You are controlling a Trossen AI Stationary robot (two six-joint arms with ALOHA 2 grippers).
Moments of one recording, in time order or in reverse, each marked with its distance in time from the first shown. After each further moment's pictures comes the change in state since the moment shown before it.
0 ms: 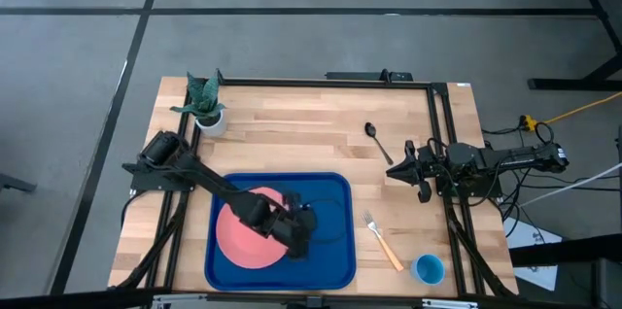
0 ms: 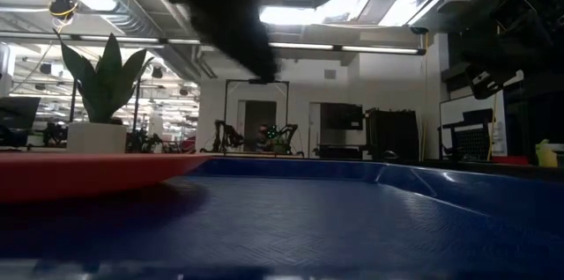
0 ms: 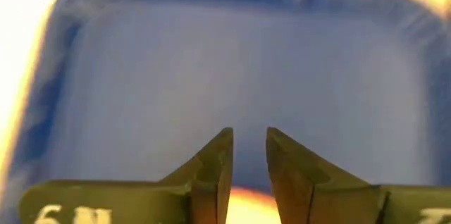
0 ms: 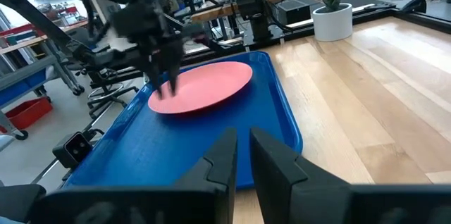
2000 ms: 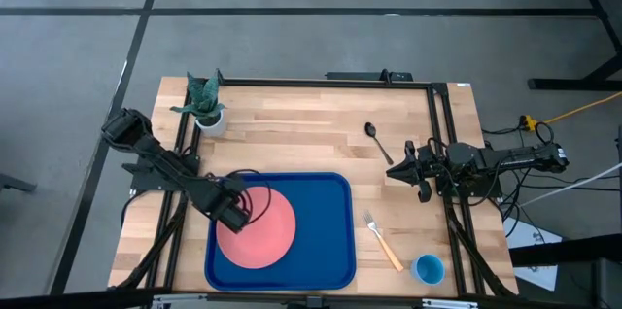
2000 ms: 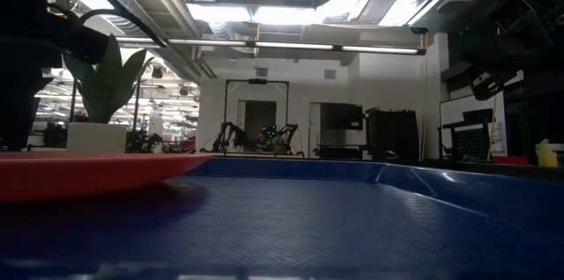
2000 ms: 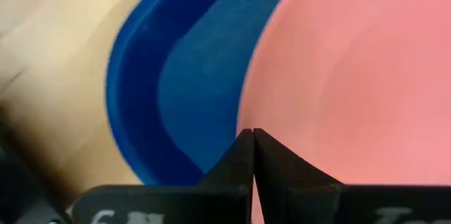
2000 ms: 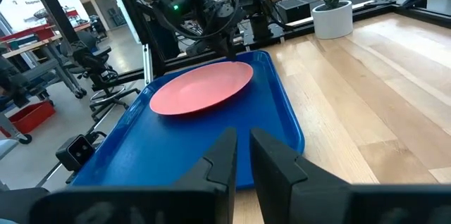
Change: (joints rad) left arm -0.110 -0.395 -0.587 -0.404 0.107 -0.943; right arm 0.000 0.000 0.000 0.000 0.000 0.021
